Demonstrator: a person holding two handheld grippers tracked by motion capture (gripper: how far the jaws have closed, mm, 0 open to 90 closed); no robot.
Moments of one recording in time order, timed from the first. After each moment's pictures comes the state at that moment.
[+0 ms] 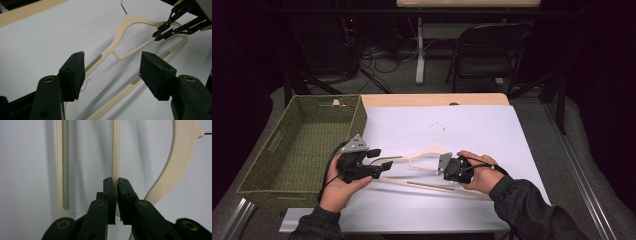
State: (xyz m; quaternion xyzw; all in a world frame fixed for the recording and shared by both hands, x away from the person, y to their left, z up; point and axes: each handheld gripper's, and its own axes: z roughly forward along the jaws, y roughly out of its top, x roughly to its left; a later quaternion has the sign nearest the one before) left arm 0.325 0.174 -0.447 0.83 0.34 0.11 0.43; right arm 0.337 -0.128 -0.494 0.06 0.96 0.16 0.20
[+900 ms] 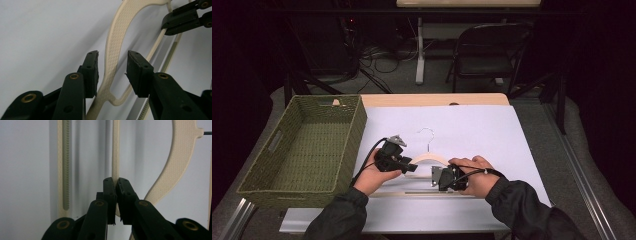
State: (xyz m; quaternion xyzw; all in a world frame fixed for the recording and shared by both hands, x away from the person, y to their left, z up) left arm 0.382 0.107 -0.503 0.89 0.31 -0.01 0.35; right arm 0.319 -0.110 -0.499 -0.02 0.96 0.12 0.24
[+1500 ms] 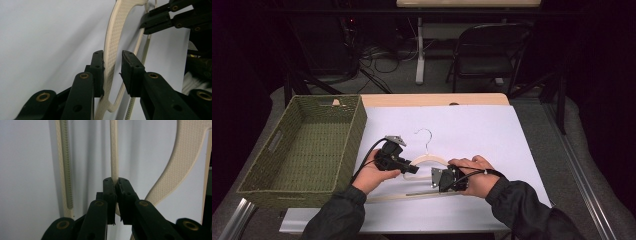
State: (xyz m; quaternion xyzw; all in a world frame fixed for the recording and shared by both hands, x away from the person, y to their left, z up) left arm 0.382 0.110 -0.500 0.88 0.29 -0.08 0.37; right arm 0.318 -0.110 -0.499 -0.04 0.96 0.11 0.25
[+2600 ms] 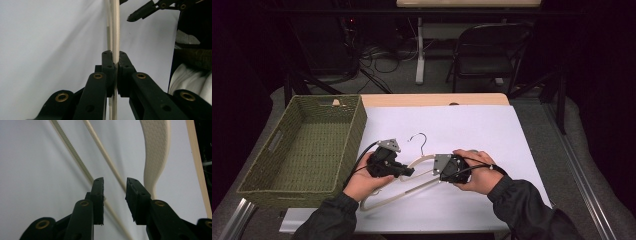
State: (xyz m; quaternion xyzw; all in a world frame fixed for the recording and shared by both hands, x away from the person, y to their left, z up) left arm 0.353 0.124 -0.474 0.89 0.25 -0.04 0.39; right arm 0.326 -0.119 -0.471 0.04 0.95 0.21 0.24
